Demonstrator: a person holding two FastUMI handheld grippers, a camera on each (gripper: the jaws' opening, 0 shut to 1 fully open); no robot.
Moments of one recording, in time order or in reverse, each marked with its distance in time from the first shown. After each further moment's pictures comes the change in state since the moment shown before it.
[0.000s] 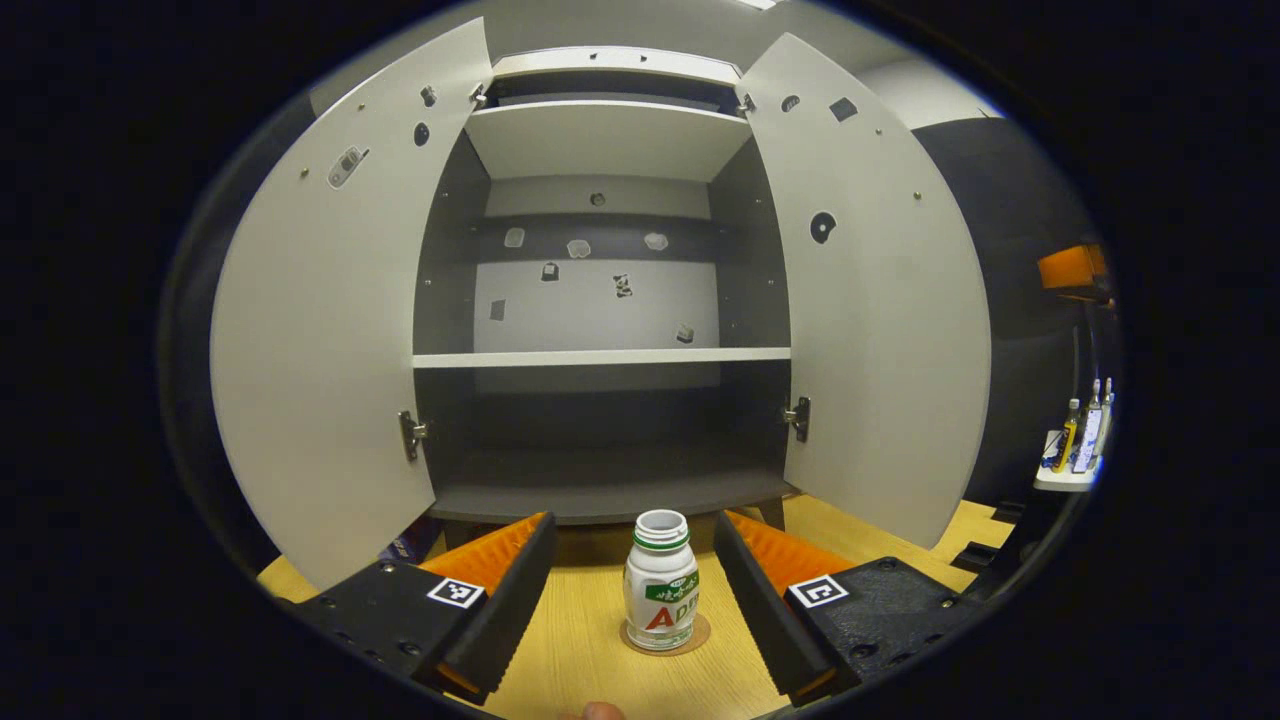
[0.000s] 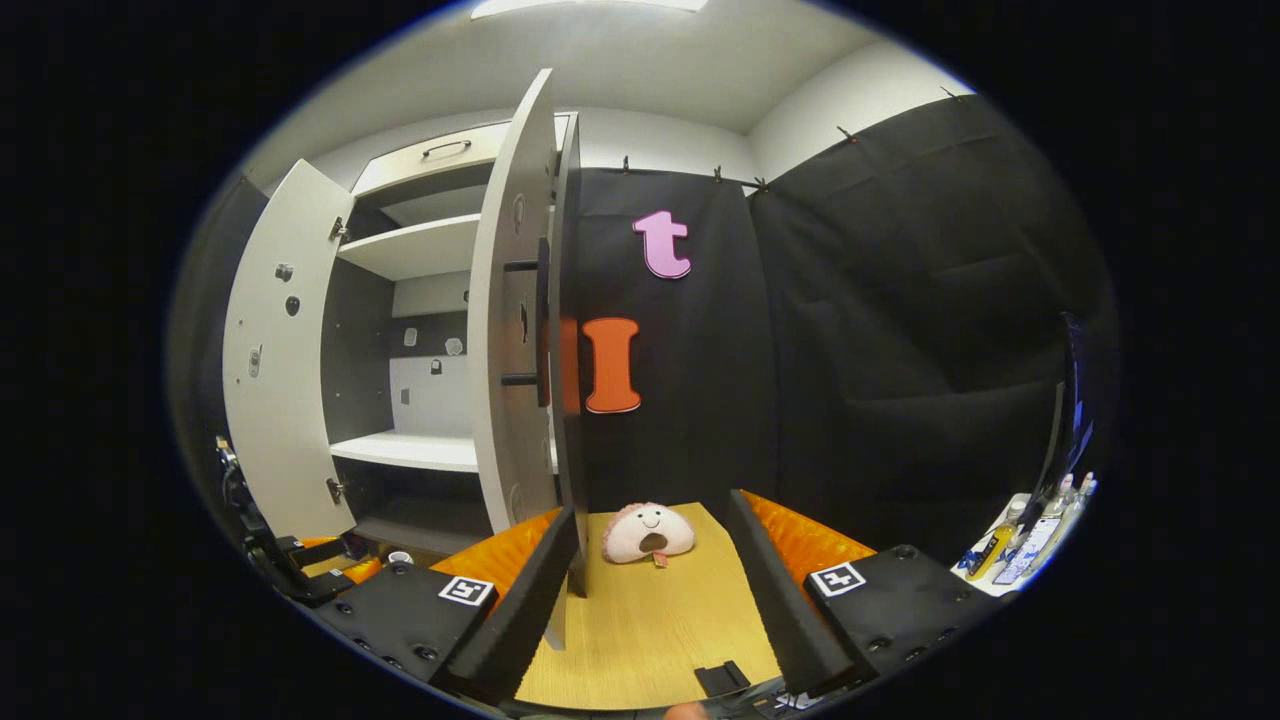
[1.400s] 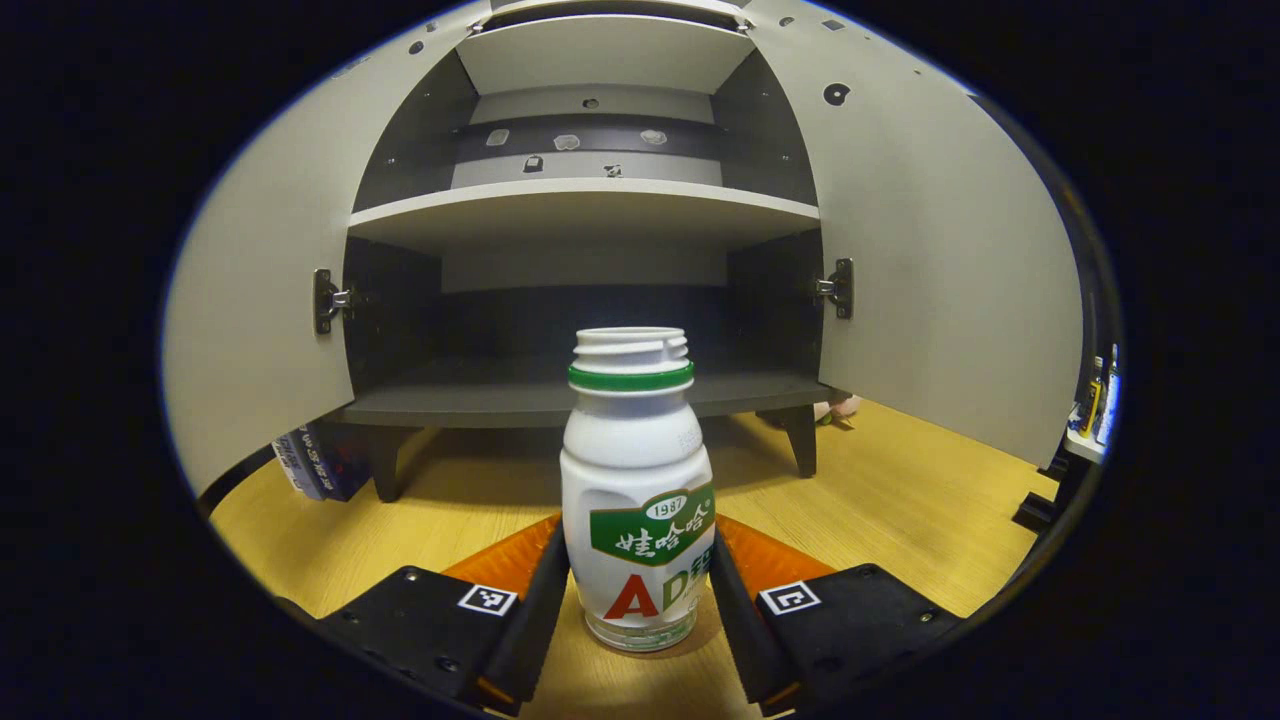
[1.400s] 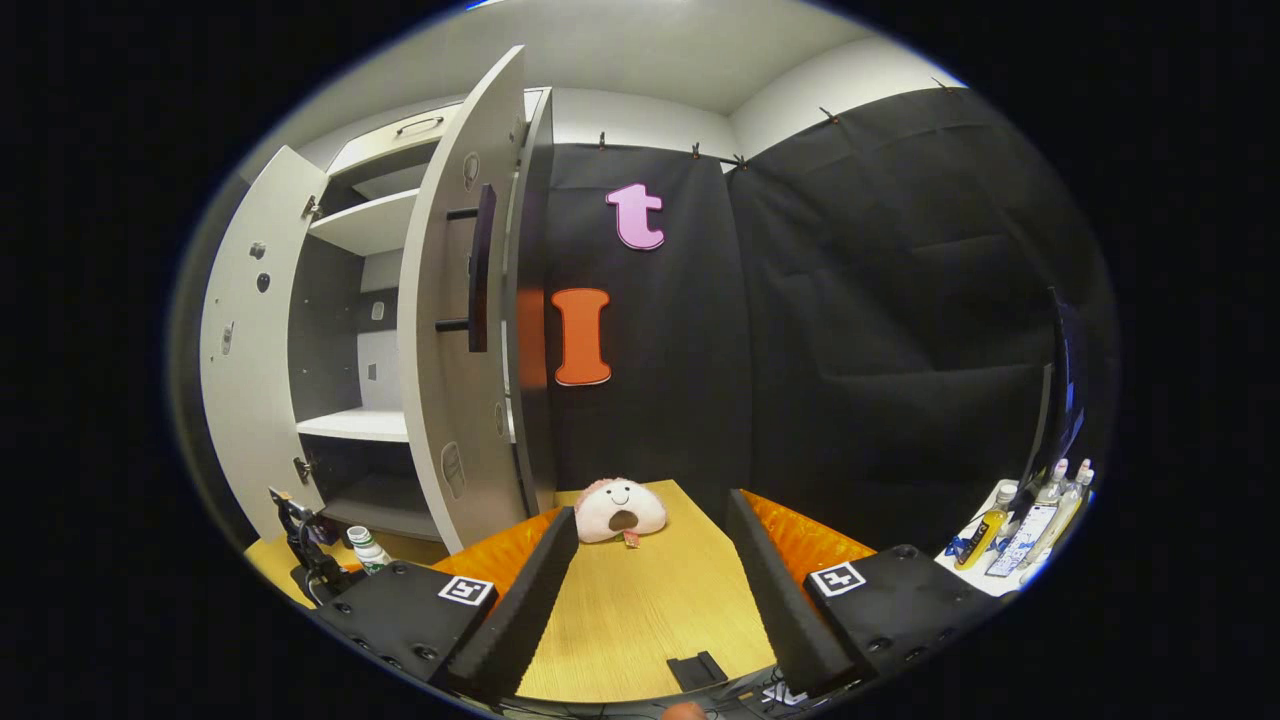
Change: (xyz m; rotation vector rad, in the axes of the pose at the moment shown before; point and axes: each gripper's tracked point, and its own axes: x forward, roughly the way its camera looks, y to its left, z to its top) left arm 0.073 -0.011 -0.113 -0.018 0.158 0.004; right arm 0.015 -0.028 -0.032 0.014 0.071 -0.058
